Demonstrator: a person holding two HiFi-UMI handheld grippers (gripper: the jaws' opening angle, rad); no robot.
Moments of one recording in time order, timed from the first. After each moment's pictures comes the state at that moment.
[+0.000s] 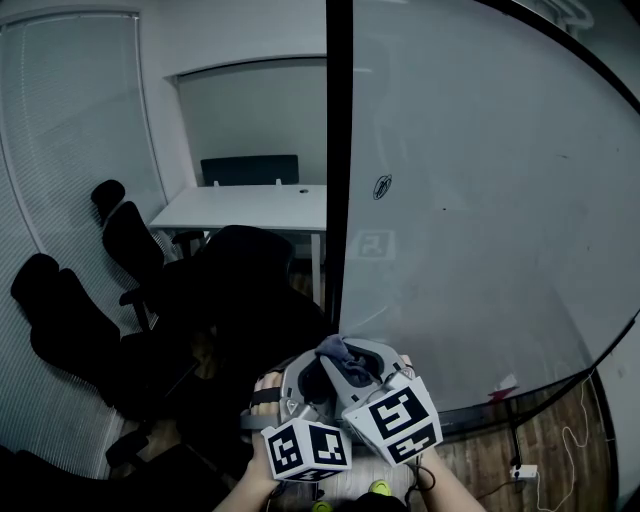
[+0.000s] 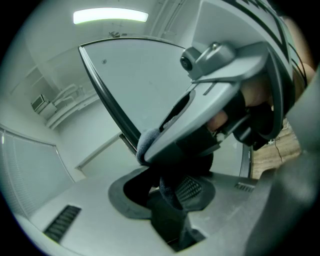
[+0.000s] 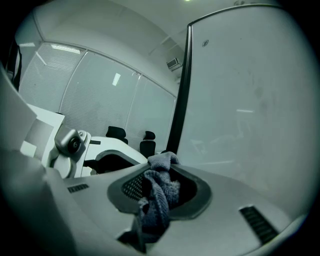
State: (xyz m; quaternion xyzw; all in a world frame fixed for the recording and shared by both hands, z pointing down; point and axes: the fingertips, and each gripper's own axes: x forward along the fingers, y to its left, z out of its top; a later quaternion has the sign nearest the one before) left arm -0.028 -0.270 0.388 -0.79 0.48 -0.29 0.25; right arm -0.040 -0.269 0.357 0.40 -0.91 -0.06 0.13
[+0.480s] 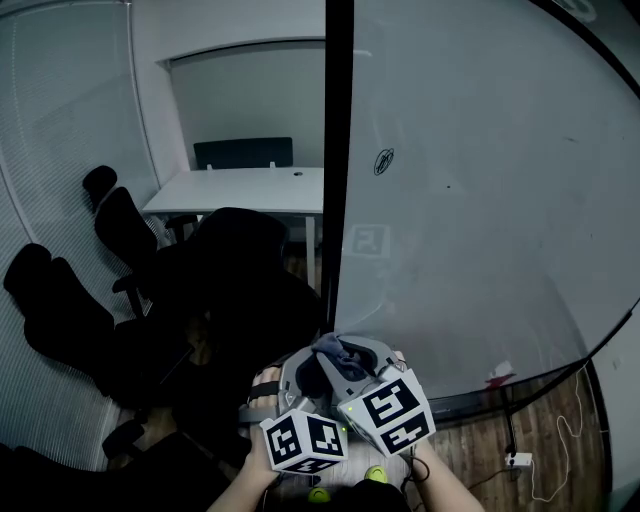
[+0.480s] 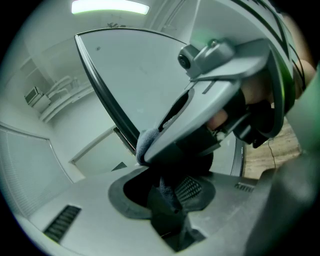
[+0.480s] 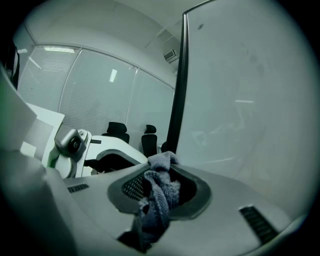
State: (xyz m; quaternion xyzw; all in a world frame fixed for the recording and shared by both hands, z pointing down) left arm -0.029 -0.269 0.425 -0.80 0.46 -0.31 0.23; right arm -0.041 -0.271 0.394 0.40 -0.90 -0.02 0.16
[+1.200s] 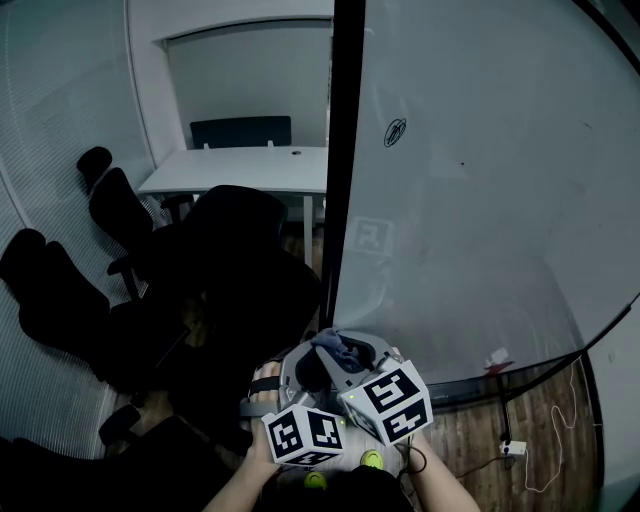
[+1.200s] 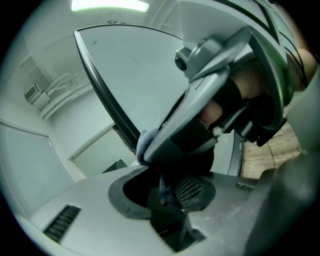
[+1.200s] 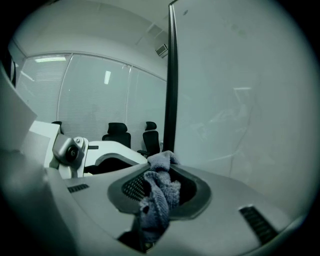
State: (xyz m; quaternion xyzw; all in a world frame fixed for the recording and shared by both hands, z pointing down) left arm -0.029 -0.266 0.458 -0.80 0.46 -0.32 0.22; right arm -0.040 -0.270 0.429 0.39 -0.91 0.04 0.16
